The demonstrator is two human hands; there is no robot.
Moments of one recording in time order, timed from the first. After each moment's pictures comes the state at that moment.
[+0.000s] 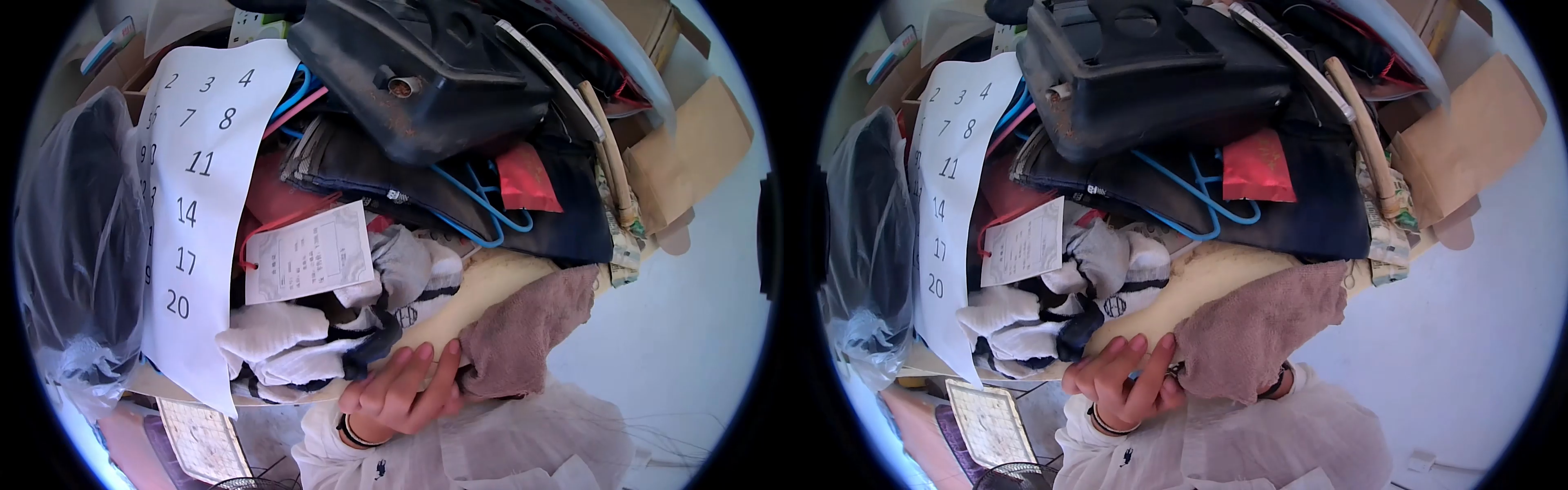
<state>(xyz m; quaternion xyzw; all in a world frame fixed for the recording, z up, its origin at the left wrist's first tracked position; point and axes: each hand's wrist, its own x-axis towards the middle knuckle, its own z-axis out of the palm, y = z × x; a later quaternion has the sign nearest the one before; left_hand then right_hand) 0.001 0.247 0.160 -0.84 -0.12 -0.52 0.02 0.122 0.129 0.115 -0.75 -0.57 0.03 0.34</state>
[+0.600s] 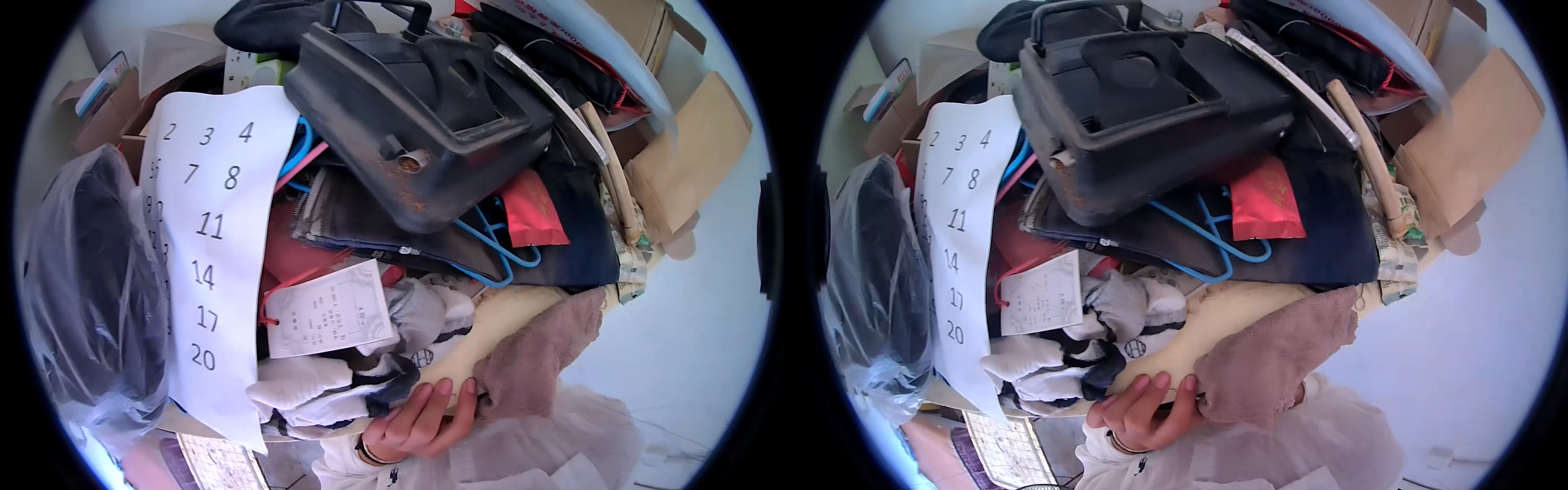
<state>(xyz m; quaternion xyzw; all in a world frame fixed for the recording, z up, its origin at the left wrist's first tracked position) -0.004 0.251 0.159 -0.86 -0.10 -0.50 0.08 0.125 0.138 0.124 -0.76 -0.54 -0.10 0.35</state>
